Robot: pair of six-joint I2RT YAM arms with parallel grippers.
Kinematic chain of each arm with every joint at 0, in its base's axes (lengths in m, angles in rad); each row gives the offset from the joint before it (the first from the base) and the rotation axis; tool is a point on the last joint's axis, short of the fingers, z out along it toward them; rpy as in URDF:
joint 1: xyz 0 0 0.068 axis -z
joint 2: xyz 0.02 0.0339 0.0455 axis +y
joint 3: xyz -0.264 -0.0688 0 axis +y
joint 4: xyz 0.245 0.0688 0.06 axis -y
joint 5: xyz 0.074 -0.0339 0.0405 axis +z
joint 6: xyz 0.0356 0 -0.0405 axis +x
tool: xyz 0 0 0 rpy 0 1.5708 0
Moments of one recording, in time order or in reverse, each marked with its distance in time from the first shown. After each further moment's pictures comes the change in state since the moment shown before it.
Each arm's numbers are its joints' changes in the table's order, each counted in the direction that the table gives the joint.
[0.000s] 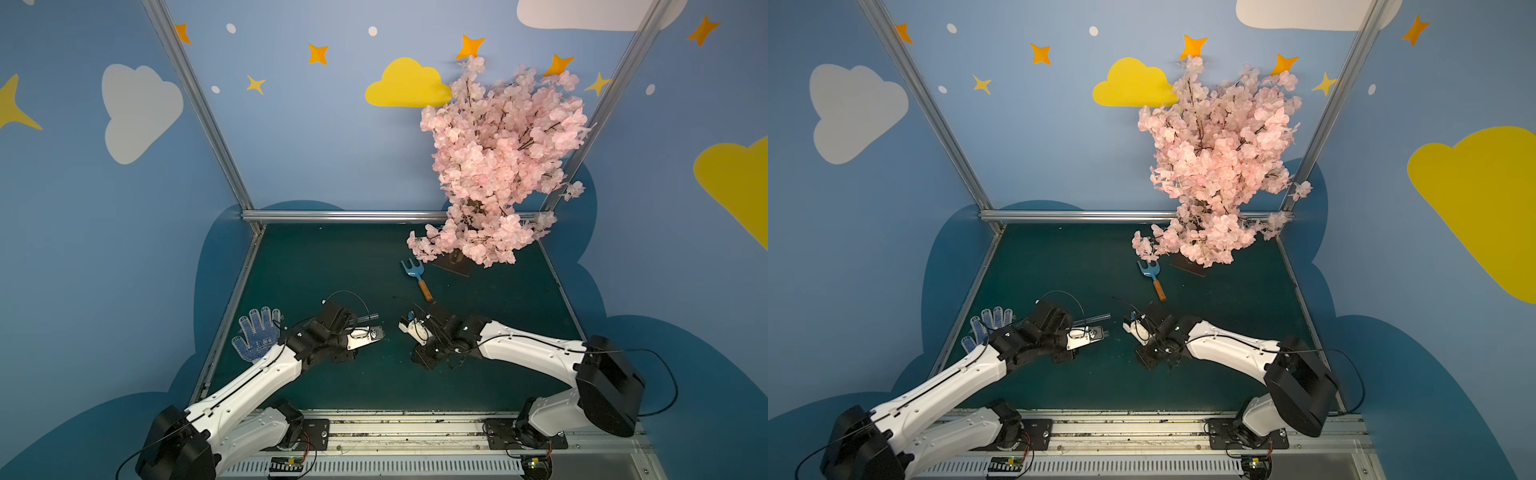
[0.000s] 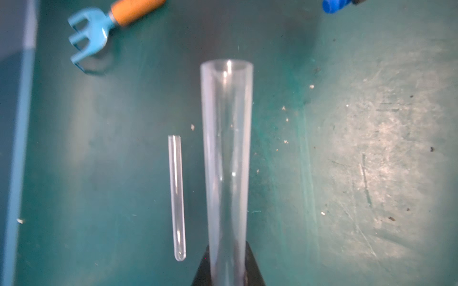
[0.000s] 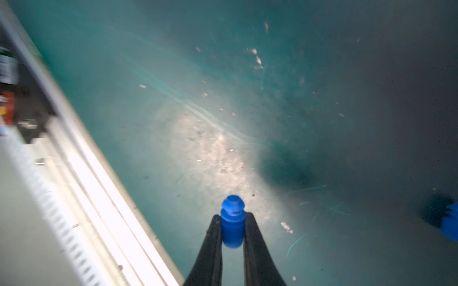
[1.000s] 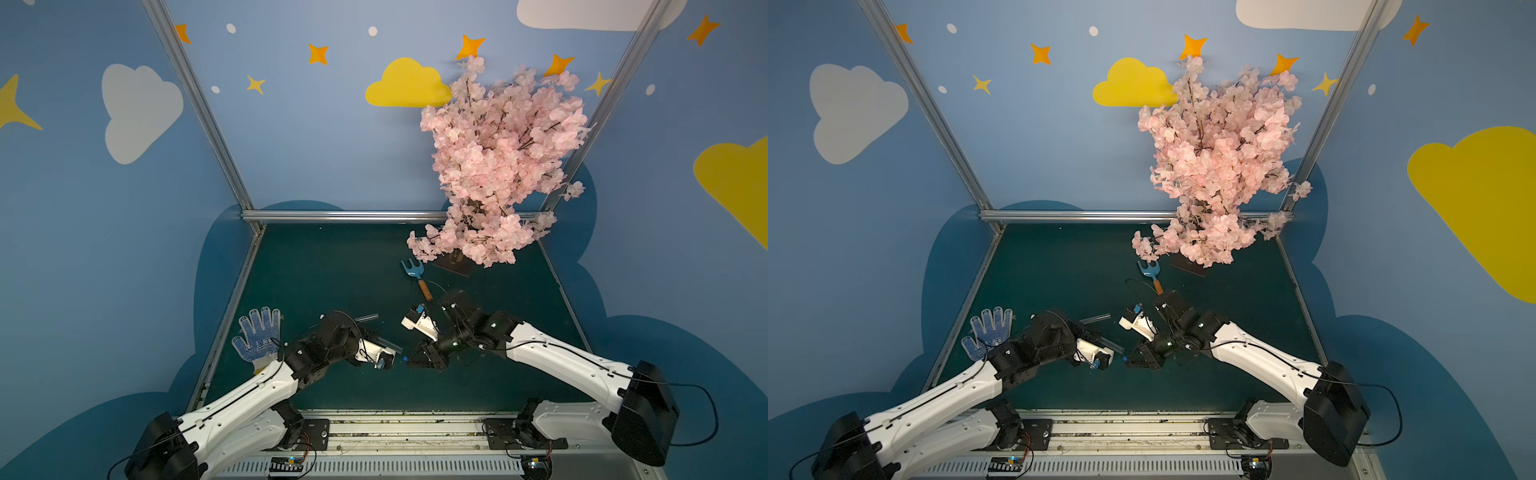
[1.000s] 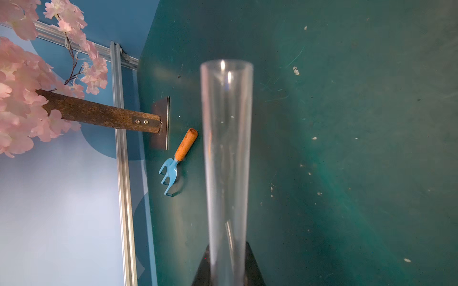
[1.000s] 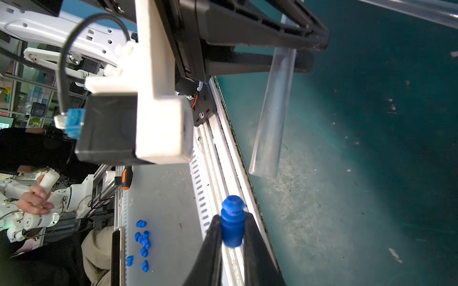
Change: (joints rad) left arm 0.117 -0.082 0.129 0.367 -0.068 0.447; right arm 0.074 -0.170 -0.015 -0.022 0.488 -0.043
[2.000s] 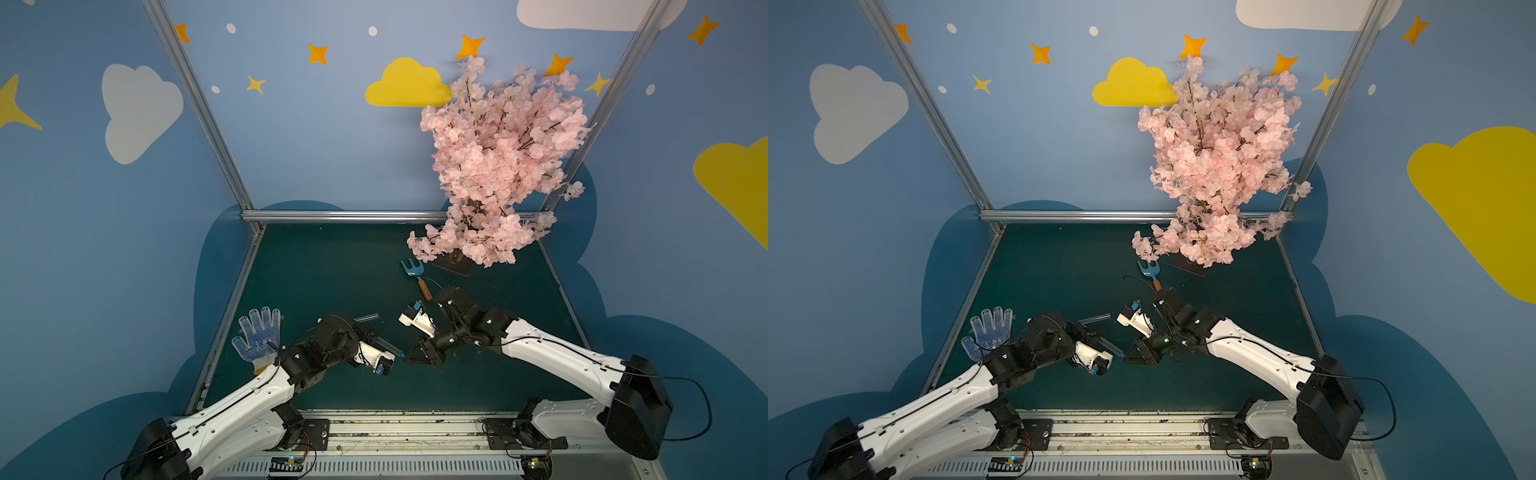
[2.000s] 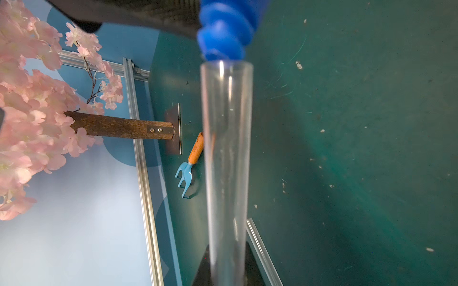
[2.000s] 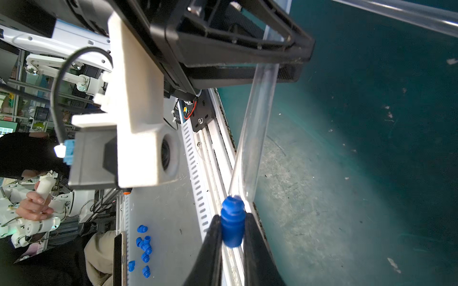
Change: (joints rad) left arm 0.026 -0.043 0.010 0.012 0.037 0.089; right arm 0.006 0.045 -0.026 0.018 0.004 0.014
